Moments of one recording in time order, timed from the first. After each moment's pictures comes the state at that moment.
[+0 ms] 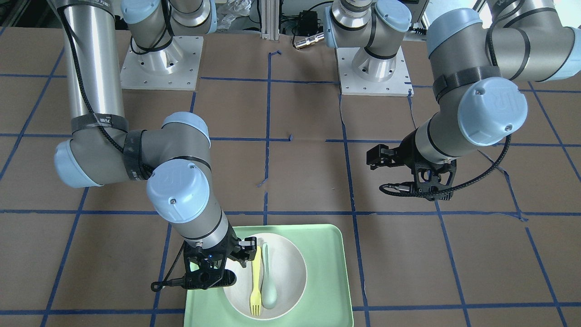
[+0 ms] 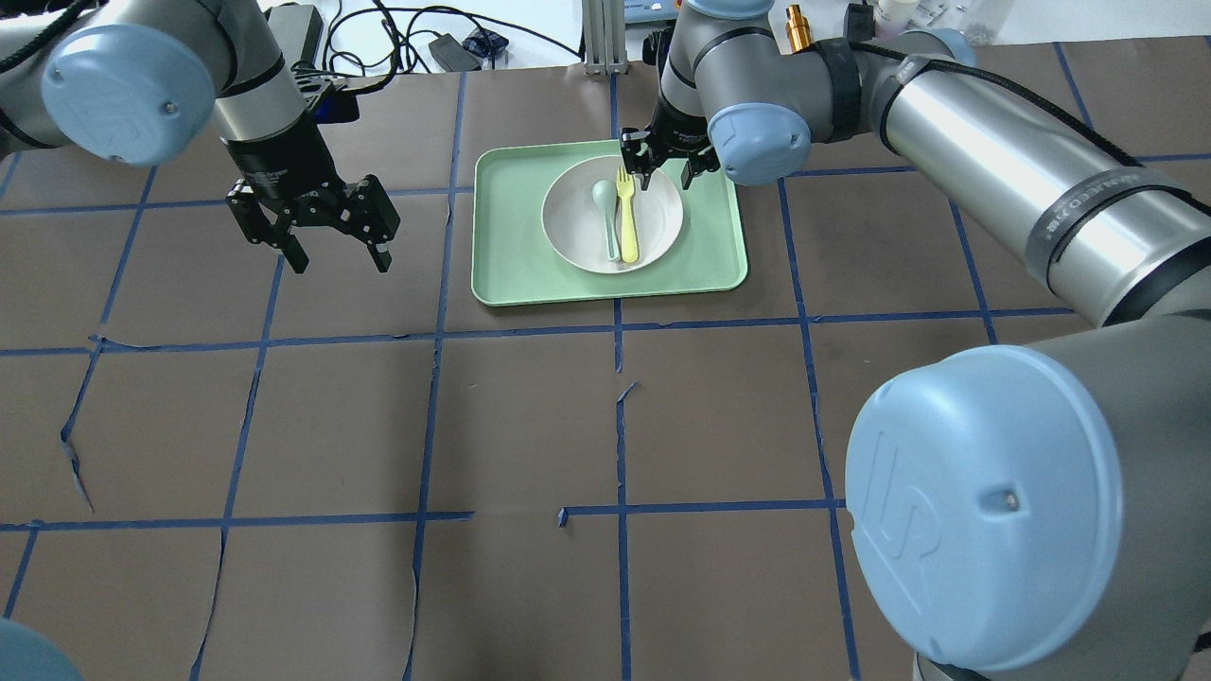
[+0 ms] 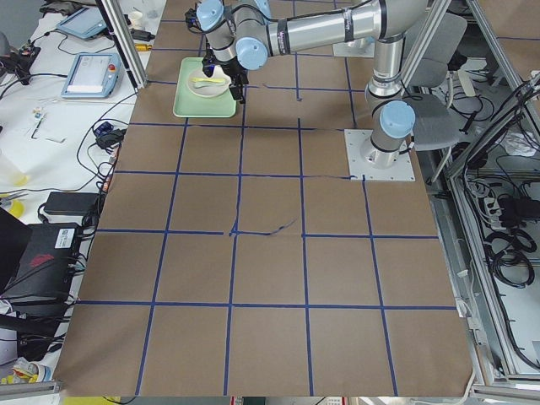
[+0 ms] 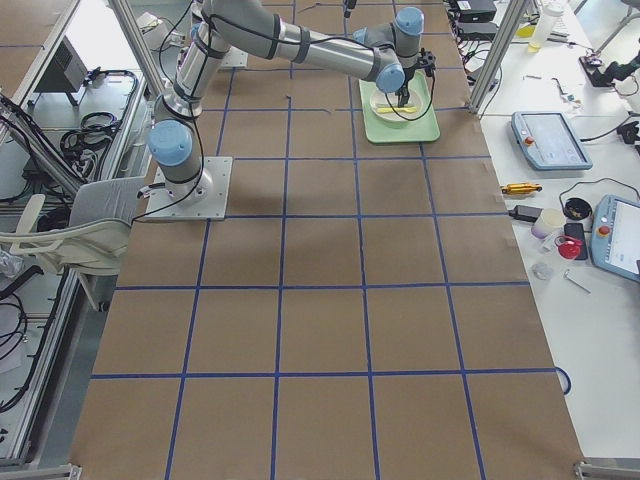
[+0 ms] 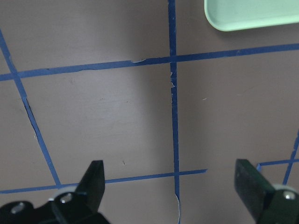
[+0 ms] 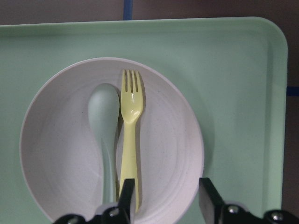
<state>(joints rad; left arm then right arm) -1.50 -1.84 -1.52 -1.62 1.55 0.15 1.76 -0.93 1.33 -2.12 -1.45 0.16</state>
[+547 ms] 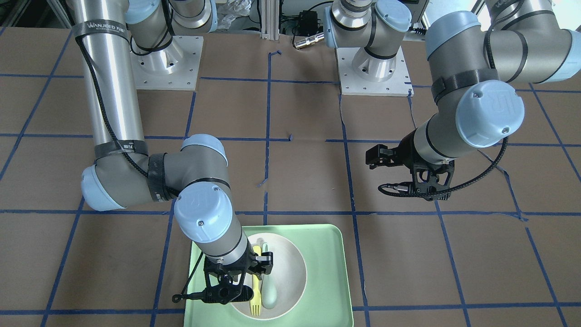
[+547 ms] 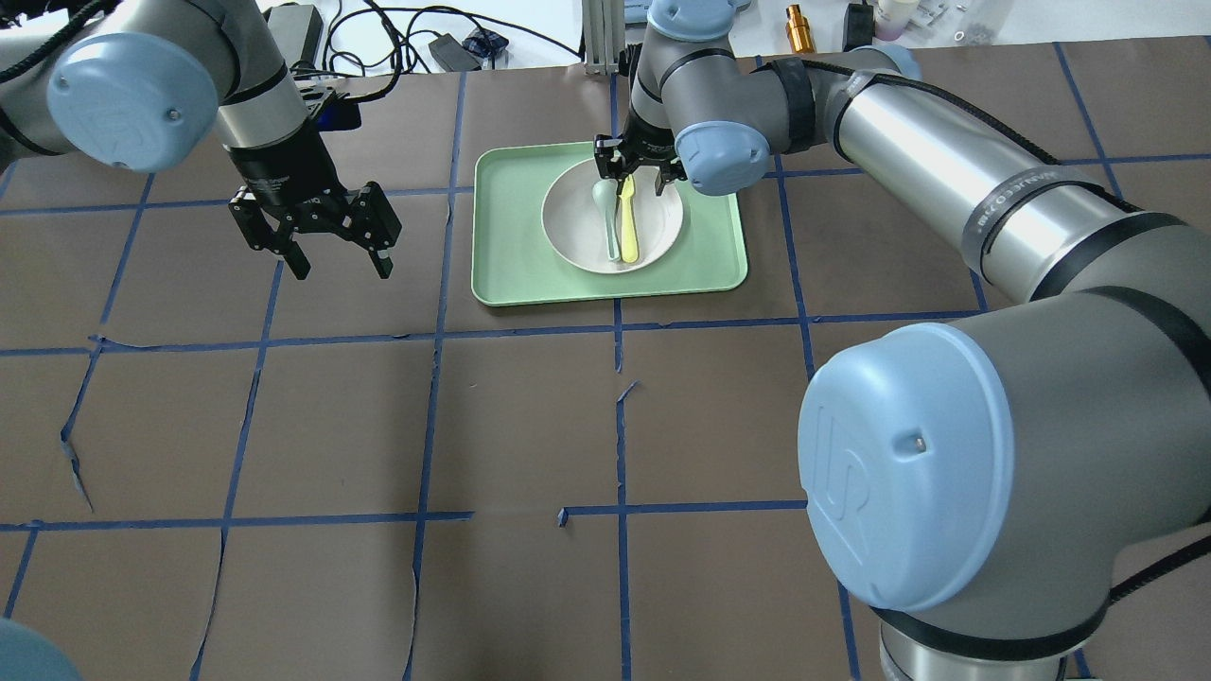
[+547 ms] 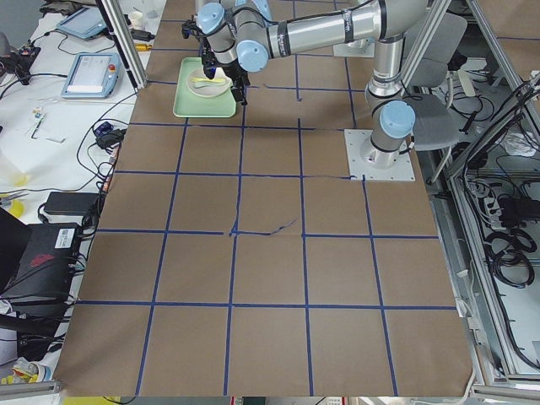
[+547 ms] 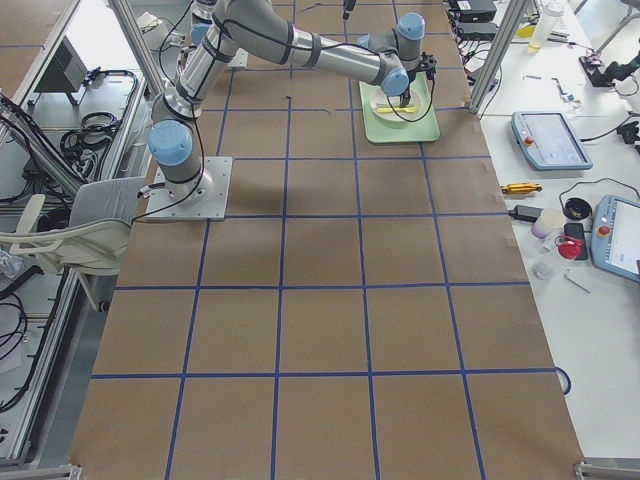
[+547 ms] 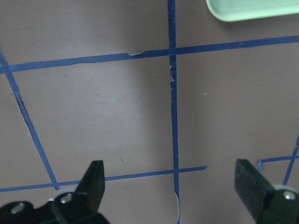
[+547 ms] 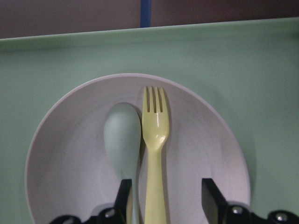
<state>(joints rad) -1.49 -1.84 -1.53 -1.62 1.55 0.15 1.80 -0.83 1.25 -2.16 -1.44 0.22</state>
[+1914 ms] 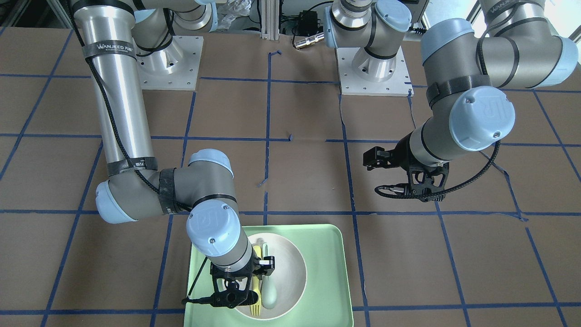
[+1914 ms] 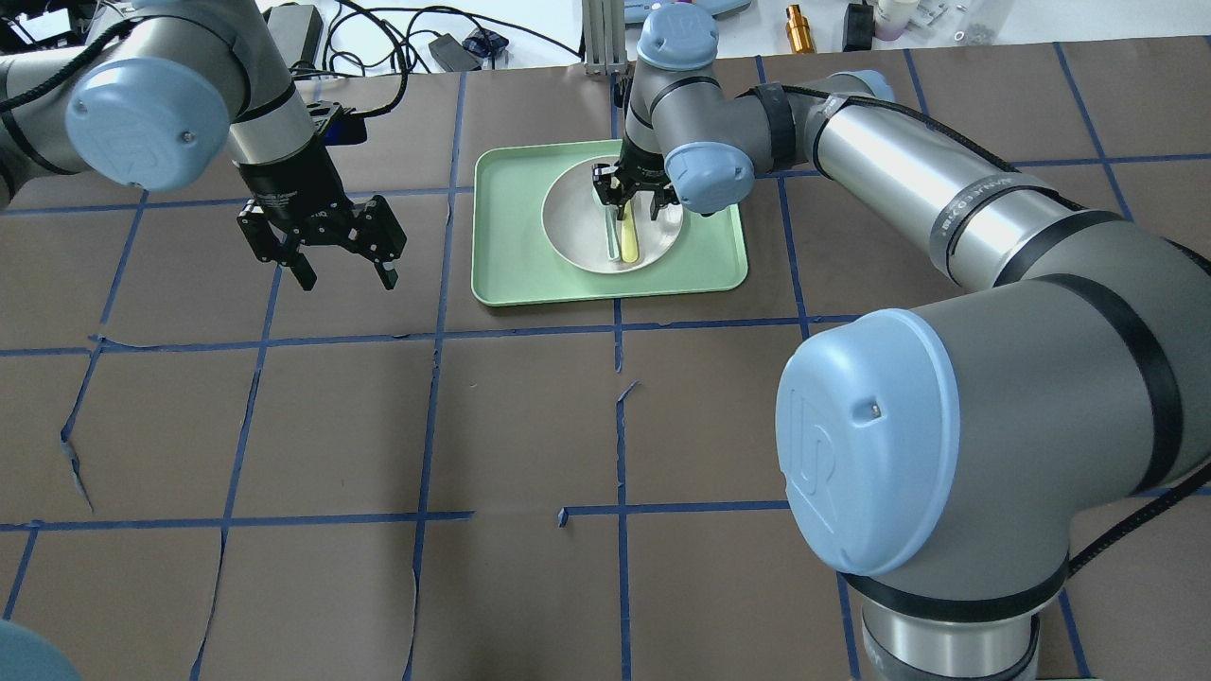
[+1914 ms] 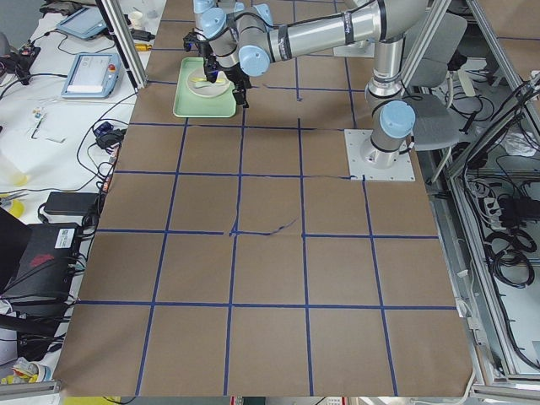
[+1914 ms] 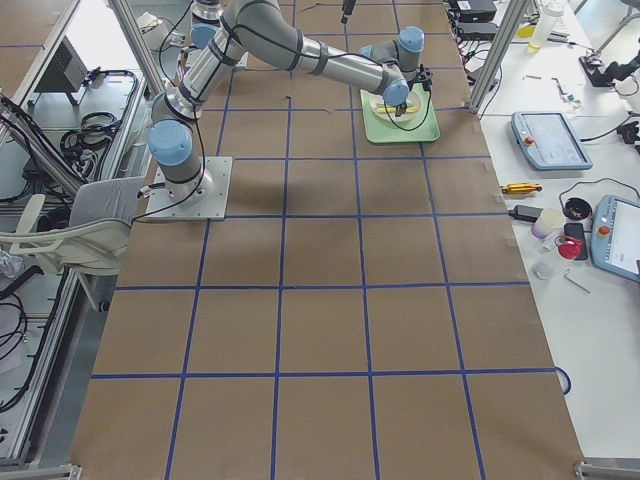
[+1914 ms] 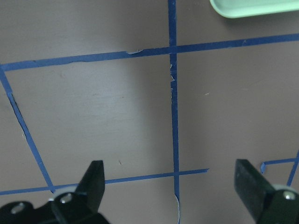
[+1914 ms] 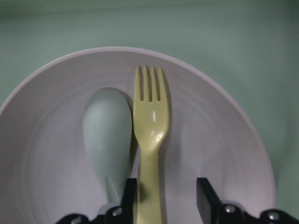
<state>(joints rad) -1.49 -1.84 -1.57 -1.59 1.55 0.15 1.80 -0.77 1.25 -2.15 -1.45 0.21</state>
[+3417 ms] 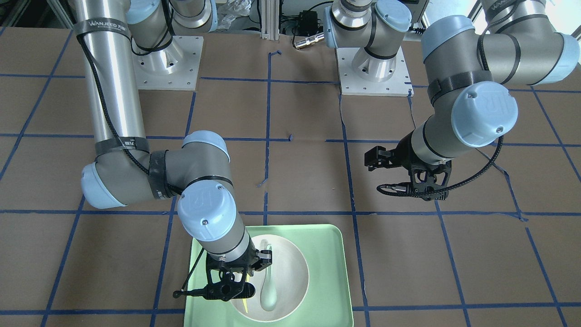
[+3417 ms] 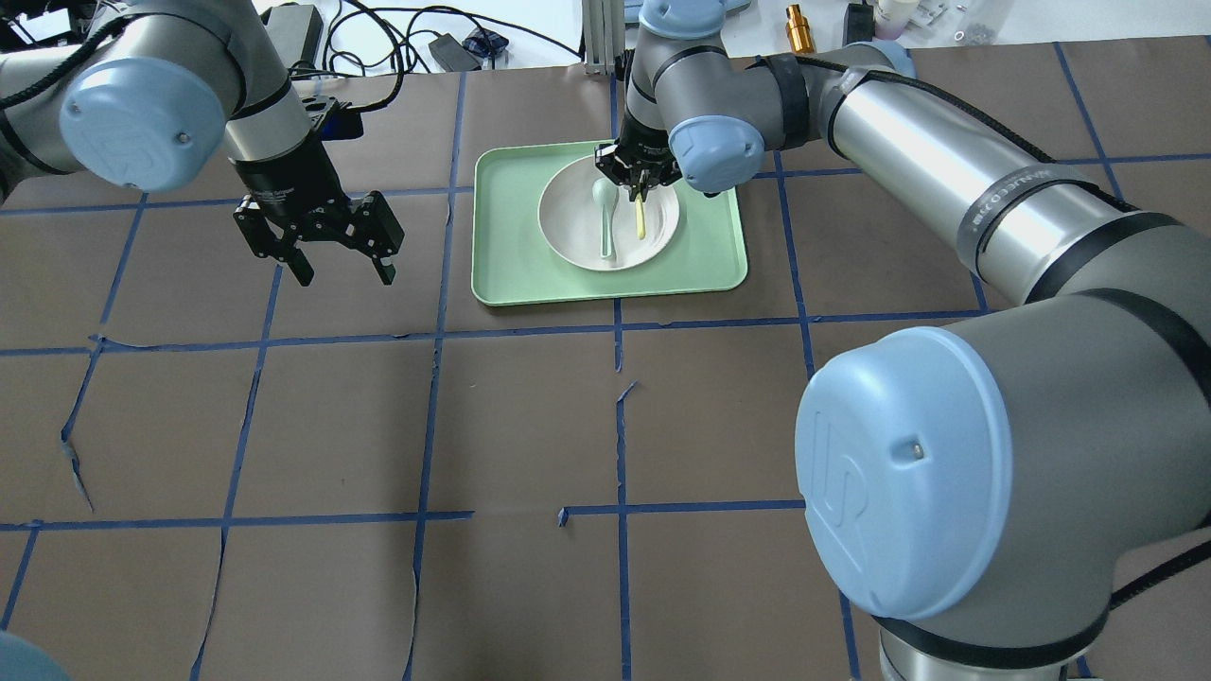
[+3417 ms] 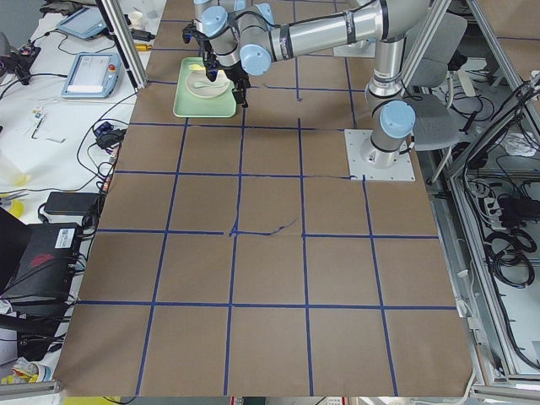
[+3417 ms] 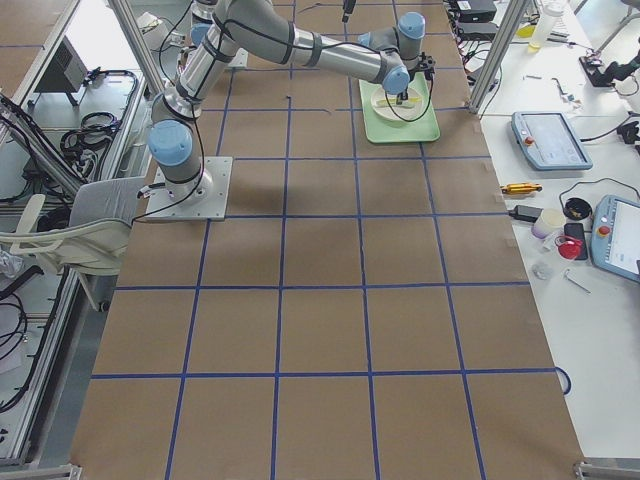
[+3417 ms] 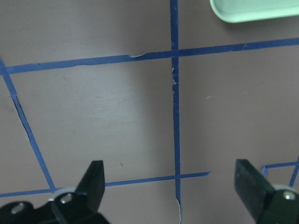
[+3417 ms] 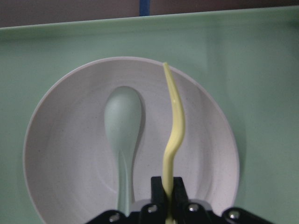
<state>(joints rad) -1.49 -1.83 -1.57 -1.57 1.55 0.15 1.80 -0.86 1.24 -2.09 -1.46 0.22</state>
